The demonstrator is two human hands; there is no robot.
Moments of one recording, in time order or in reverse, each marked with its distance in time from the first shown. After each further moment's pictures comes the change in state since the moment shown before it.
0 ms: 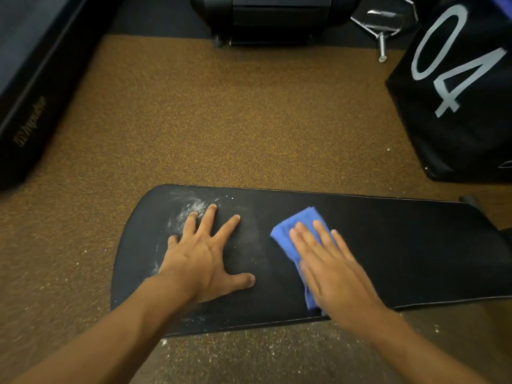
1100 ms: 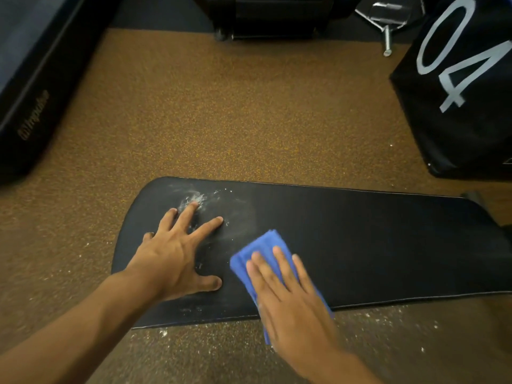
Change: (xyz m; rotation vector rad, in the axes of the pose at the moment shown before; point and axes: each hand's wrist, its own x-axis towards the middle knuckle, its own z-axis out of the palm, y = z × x) left_hand -0.017 -0.032 0.000 0.095 -0.021 0.001; right_hand -0.030 -0.079 0.008 0.045 0.014 -0.123
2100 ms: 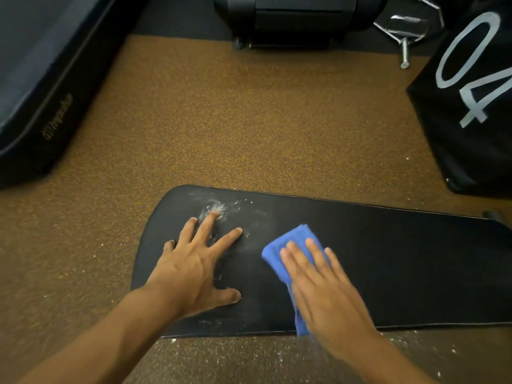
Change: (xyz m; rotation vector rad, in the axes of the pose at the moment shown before) left_hand -0.004 -0.006 0.007 -0.049 0.076 0.054; right_hand 0.027 0.038 -0.008 -0.050 -0.011 0.016
